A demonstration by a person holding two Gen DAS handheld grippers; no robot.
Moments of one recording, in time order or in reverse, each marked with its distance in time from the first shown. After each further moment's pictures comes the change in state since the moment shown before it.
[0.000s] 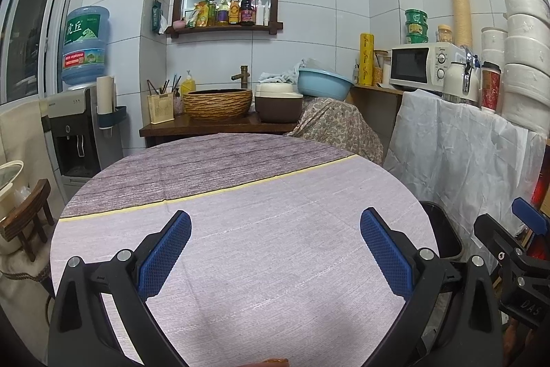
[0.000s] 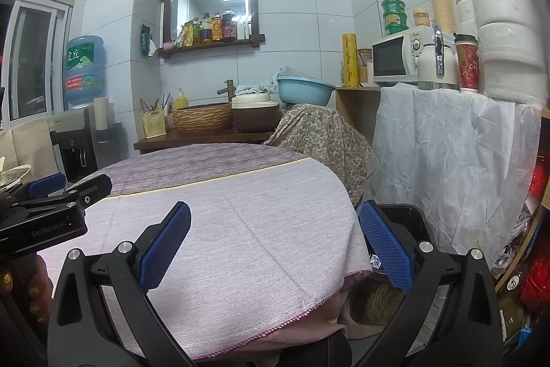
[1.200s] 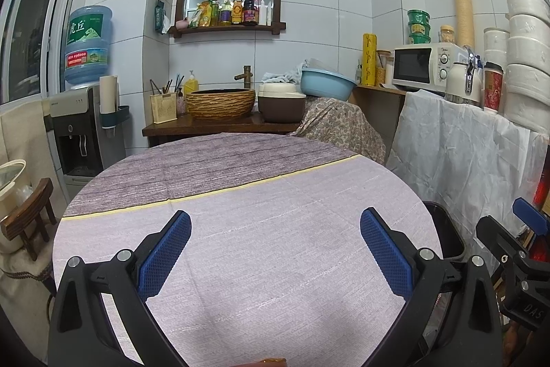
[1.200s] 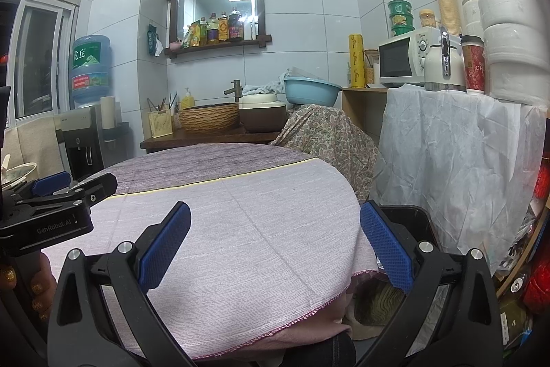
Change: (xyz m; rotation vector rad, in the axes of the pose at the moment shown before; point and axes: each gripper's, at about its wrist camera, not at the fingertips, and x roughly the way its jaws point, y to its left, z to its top) left arm 0.002 0.004 -0.003 -0.004 -0.003 0.009; right arm -0.001 0.005 0.003 -0.008 -0.005 0.021
